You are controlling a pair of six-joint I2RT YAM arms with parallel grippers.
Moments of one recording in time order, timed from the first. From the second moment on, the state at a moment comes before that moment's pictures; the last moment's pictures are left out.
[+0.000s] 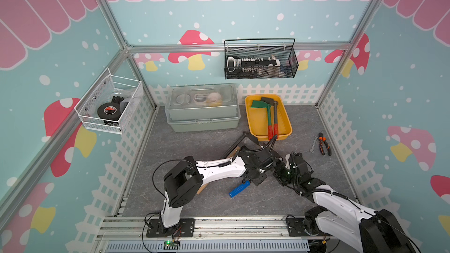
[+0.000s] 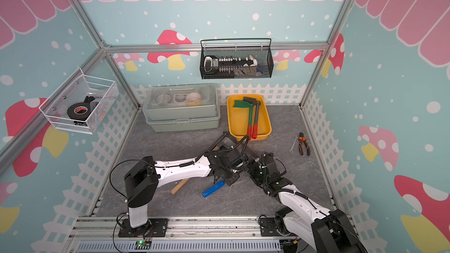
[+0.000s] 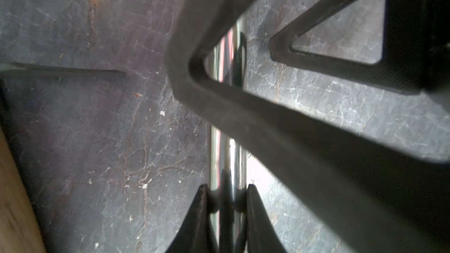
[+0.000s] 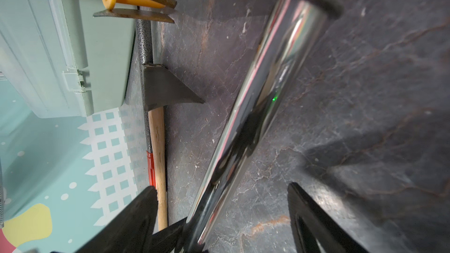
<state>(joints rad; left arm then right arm) -1.08 1.94 1.43 -0.67 -0.02 -0.13 0.40 1.02 0.28 0.05 -0.25 1.18</state>
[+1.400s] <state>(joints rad) -1.15 1.99 1.49 -0.56 0.04 -0.25 0.41 0.95 0.22 0.05 -0.15 1.27</state>
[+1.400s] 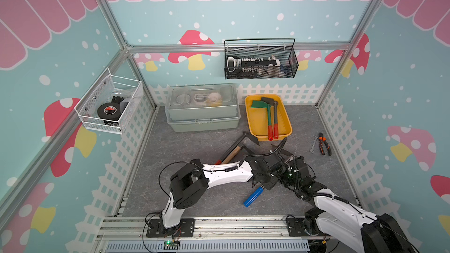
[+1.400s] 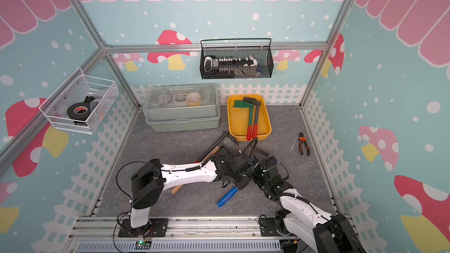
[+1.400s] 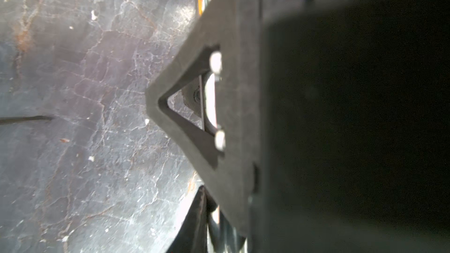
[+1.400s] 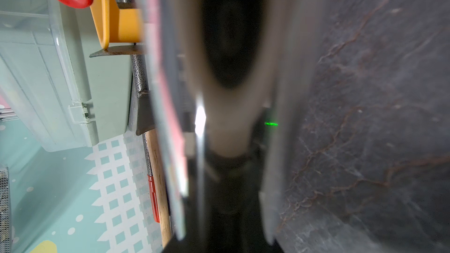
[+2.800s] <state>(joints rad) -1.01 1.67 1.26 -0.46 0.07 -0.23 0.27 1.06 0.73 -0.31 -0.13 0.84</state>
